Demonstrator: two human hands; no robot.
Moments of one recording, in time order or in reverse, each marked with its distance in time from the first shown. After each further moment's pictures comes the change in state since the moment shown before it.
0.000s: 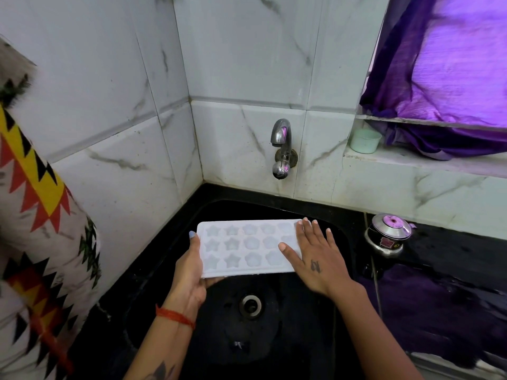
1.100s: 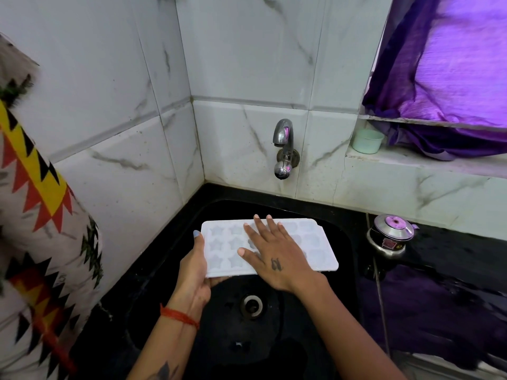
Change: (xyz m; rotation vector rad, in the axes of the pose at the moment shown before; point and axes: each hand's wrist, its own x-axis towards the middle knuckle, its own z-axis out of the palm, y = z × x) left_hand -0.002 0.000 0.004 -0.010 -0.016 0.012; right_hand 0.017 -0.057 0.008 0.040 -0.052 -0.308
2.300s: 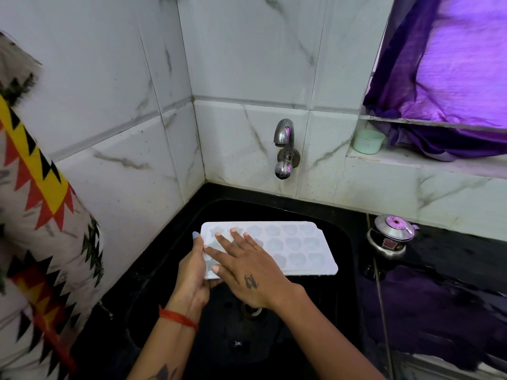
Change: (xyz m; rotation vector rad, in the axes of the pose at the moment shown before) left_hand 0.006 -0.006 -0.007 -0.008 -0.024 -0.012; right_hand -0.005 -0.044 0.011 0.020 -0.047 -0.240
